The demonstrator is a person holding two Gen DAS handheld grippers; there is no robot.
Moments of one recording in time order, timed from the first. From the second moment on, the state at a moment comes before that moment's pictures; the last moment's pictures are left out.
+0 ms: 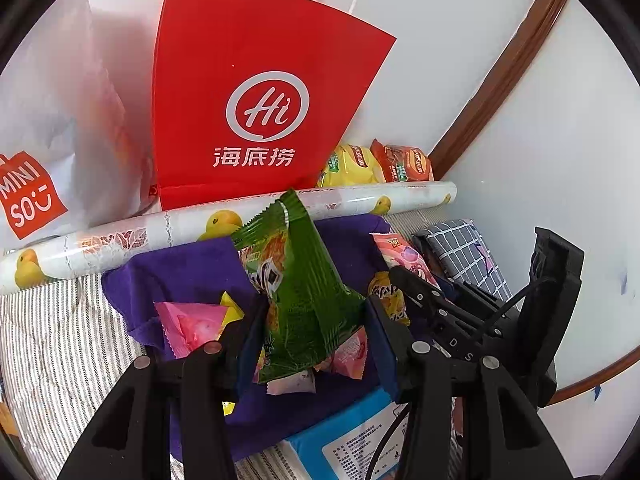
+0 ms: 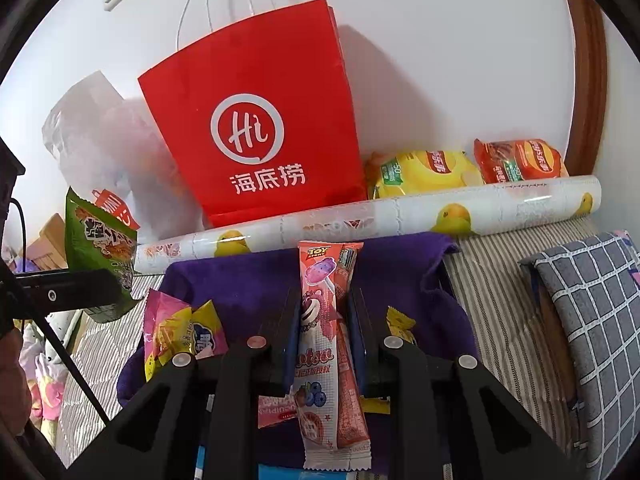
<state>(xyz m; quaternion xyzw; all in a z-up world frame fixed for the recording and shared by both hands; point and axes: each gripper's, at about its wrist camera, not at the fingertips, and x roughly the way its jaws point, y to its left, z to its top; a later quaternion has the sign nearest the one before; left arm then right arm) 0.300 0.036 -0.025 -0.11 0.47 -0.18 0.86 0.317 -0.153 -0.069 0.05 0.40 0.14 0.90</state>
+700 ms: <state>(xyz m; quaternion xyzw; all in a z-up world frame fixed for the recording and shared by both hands) 0.300 0.035 -0.029 -0.11 0.47 -0.19 0.85 0.318 -0.151 -0.078 0.05 0.41 0.15 0.90</state>
